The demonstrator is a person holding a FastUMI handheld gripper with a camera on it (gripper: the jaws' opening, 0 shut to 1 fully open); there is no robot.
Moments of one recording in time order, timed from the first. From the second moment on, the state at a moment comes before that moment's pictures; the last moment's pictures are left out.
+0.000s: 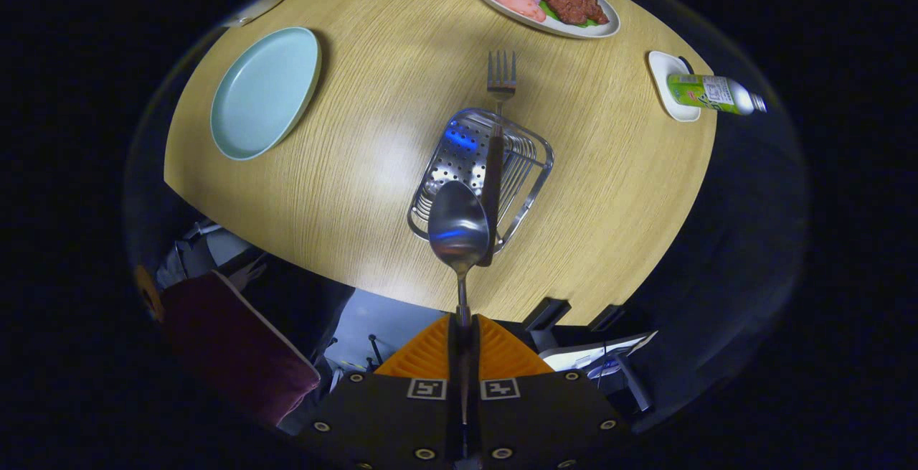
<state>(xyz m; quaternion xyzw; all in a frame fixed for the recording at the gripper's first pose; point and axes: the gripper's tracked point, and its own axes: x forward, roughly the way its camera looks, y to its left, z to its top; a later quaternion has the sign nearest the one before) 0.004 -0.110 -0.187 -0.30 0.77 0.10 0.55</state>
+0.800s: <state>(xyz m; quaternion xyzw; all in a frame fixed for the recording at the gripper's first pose) 0.031 -0.089 -0.181 -0.23 0.72 0.09 0.65</state>
